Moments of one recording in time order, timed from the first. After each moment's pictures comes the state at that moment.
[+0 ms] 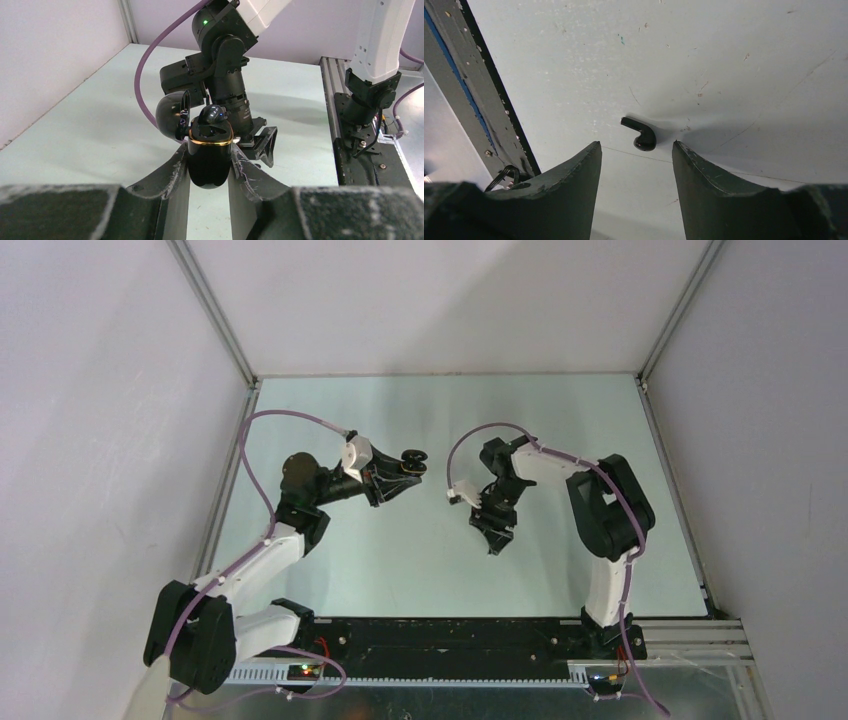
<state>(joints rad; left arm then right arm) -0.36 1.12 0.58 0.70 0.94 -0.12 0.51 1.93 1.29 -1.05 -0.54 -0.91</state>
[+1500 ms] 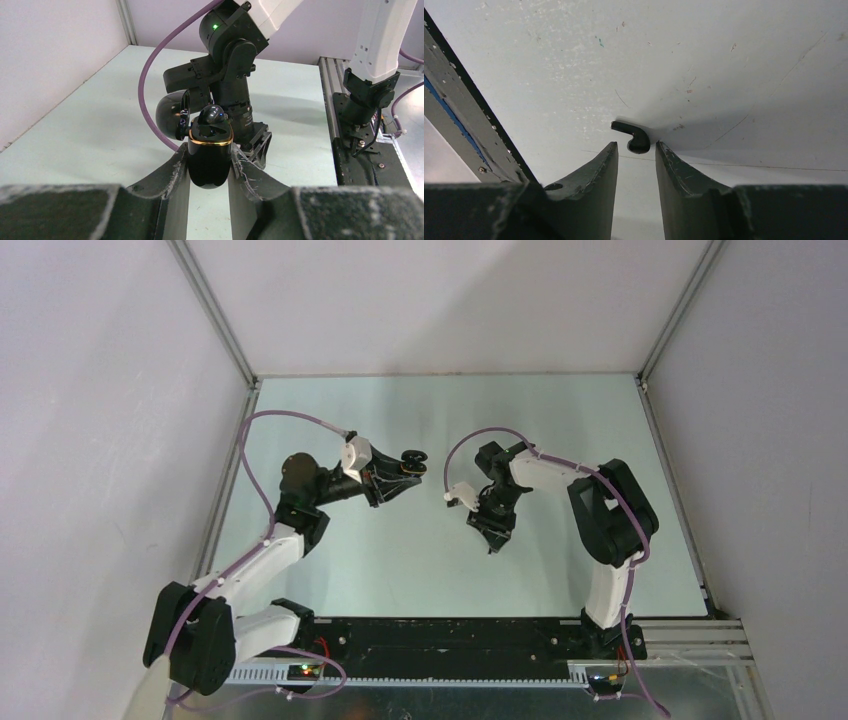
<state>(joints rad) -0.36 1.11 0.58 0.70 0.95 -0.12 0.56 1.90 1.23 -0.96 -0.44 -0.77</state>
